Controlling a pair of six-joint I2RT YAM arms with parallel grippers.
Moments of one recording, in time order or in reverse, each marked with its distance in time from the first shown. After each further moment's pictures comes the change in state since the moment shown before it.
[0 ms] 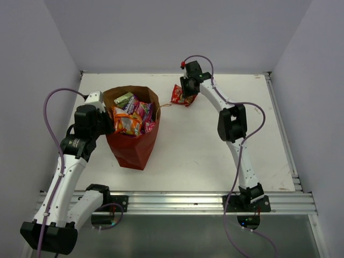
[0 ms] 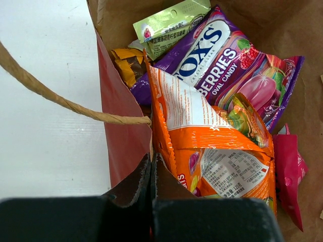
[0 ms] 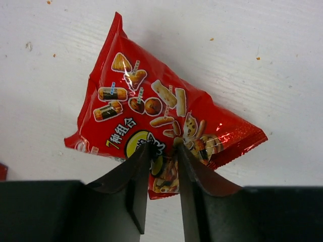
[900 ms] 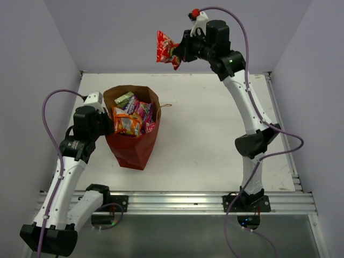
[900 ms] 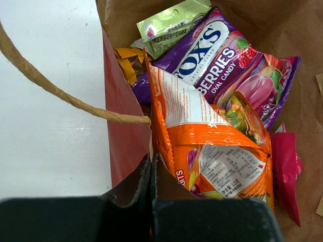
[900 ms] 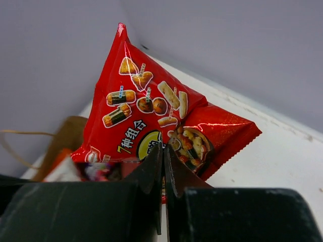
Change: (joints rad) left arm 0.000 -0.022 -0.004 -0.006 0.001 -0.008; right arm 0.057 -0.485 0.101 0.042 -0.252 0.051
